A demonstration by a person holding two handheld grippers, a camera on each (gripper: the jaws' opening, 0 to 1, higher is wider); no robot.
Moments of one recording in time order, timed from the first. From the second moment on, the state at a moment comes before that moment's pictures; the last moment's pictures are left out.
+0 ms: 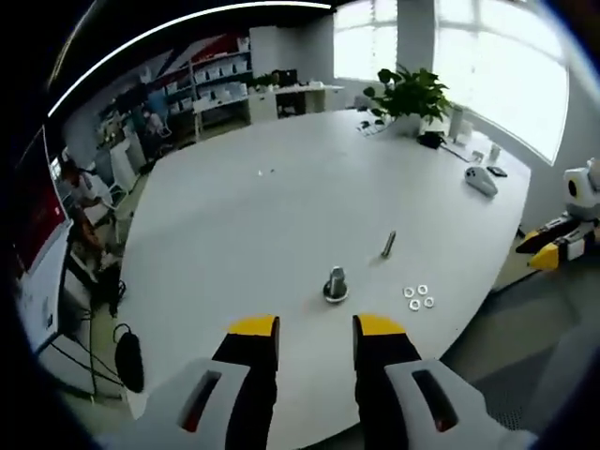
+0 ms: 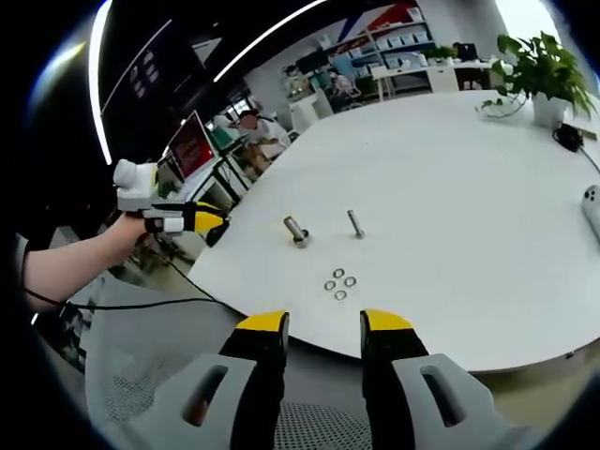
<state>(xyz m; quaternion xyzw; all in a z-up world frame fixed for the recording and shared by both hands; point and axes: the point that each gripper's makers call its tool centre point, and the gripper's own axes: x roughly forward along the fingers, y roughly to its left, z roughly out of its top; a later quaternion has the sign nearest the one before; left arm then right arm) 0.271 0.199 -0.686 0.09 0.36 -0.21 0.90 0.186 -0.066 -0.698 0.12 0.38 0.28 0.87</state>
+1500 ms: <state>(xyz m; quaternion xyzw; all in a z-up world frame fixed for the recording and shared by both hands) 0.192 0.201 -0.667 -0.05 0.31 -0.27 0.91 0.179 -0.071 -0.712 0.07 0.41 0.27 0.87</state>
